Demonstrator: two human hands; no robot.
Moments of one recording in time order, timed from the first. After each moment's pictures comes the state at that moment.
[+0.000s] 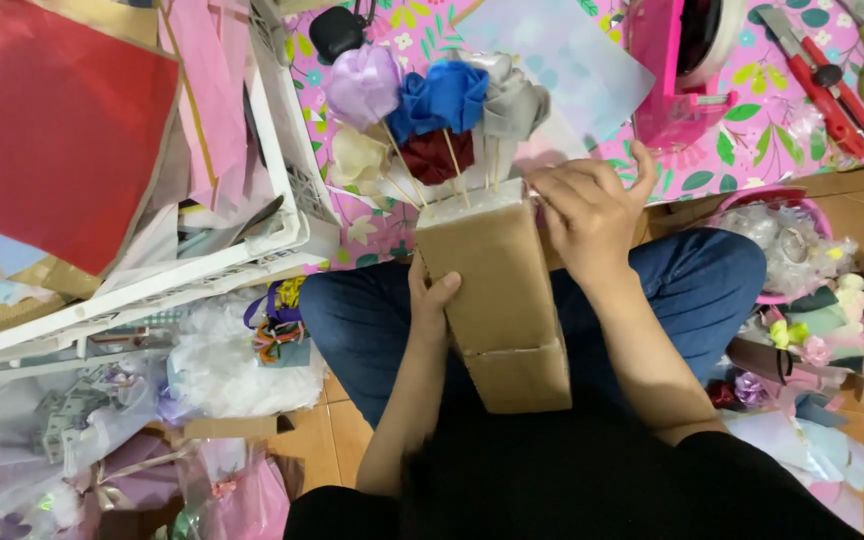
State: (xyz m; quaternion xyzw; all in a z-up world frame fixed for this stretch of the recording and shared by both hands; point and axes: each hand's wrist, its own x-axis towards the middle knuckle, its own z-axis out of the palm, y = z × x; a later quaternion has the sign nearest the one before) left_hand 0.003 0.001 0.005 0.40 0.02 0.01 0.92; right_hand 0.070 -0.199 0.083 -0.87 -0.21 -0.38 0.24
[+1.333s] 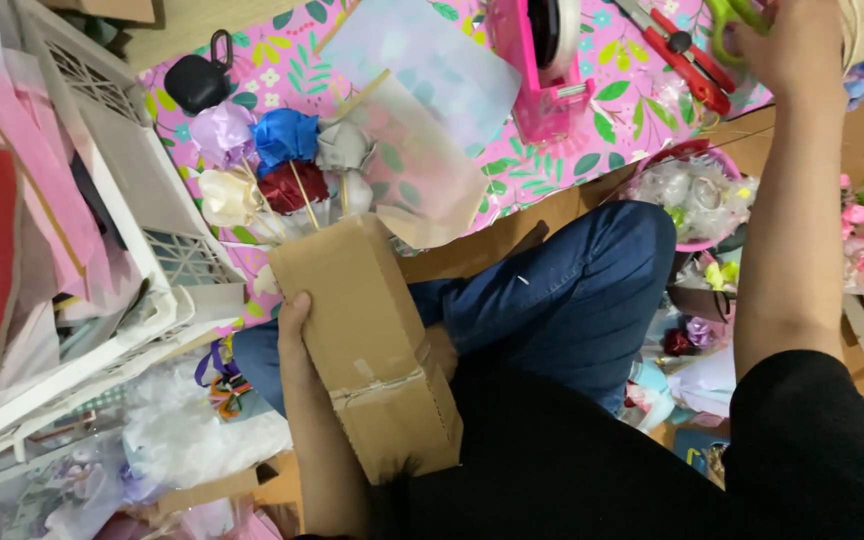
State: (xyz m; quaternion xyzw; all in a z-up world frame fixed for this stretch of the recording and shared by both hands) left_hand 0.075 -0.014 0.066 0.43 0.03 -0.16 0.89; right_hand 0.154 -0.573 0.077 -0.97 -0.02 -0.23 0.03
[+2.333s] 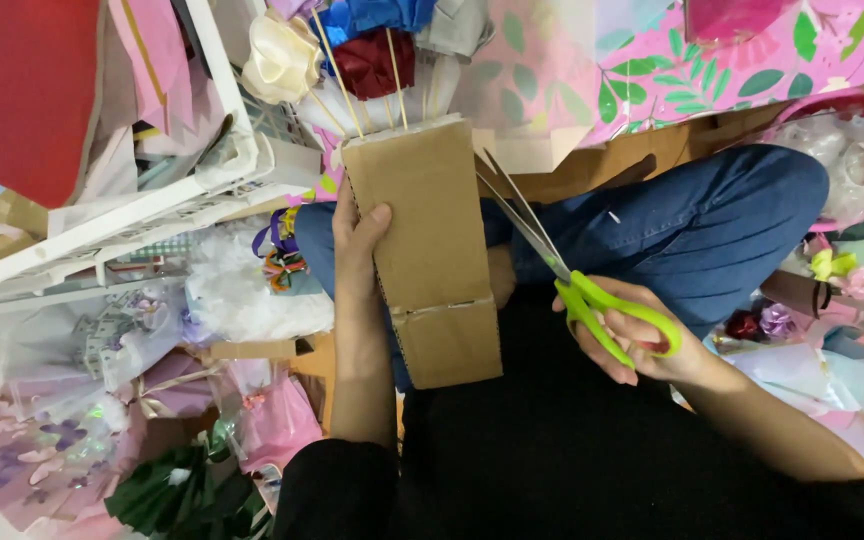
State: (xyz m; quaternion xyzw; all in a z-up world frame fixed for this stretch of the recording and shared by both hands) left_hand -0.010 0.070 0.055 0.57 0.06 -0.01 0.82; right_hand -0.096 -0.237 0.075 -0.33 -0.06 0.28 0.90
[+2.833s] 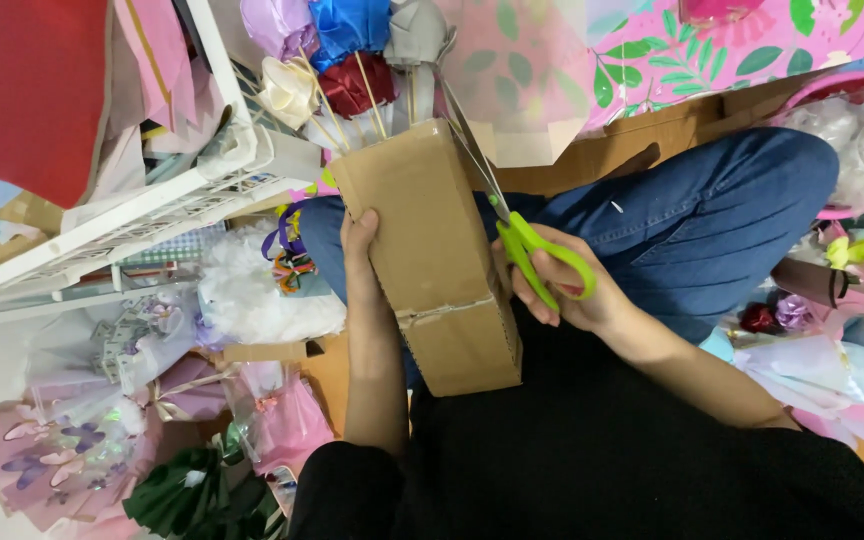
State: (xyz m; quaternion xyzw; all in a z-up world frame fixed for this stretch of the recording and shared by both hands) left_hand -0.019 0.058 0.066 0.54 0.14 -0.02 0.83; right_hand -0.065 -0.175 0.048 -0.35 -0.01 0.23 0.91
